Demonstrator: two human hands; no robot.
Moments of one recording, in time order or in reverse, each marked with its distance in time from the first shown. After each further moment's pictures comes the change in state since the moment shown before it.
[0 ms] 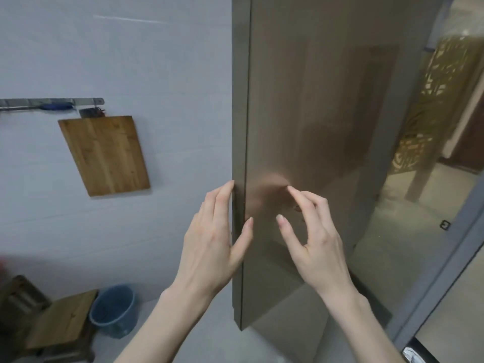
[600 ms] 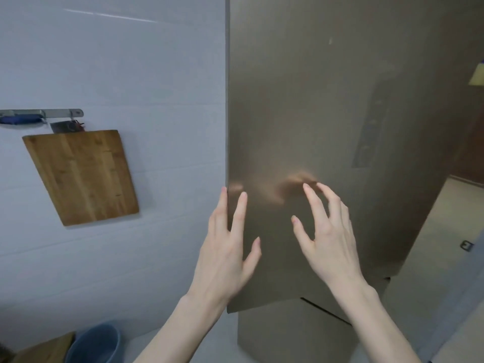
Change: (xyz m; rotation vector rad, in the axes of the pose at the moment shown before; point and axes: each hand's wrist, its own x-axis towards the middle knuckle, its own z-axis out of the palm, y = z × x) left_hand 0.089 -0.140 0.065 0.006 -0.085 0.050; right_hand 0.116 0.045 0.118 -0.450 0.053 0.054
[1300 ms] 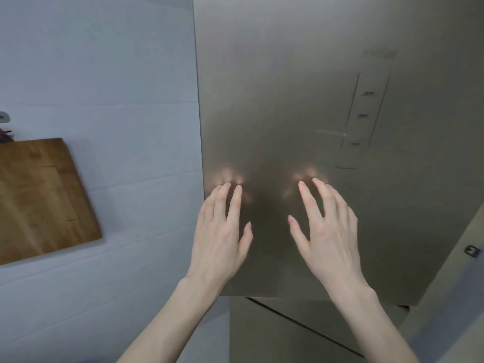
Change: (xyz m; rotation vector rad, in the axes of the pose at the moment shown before) left_hand 0.124 -0.077 0.100 0.216 0.004 0.098; right_hand 0.081 0.038 0.083 -0.328 0.035 0.010
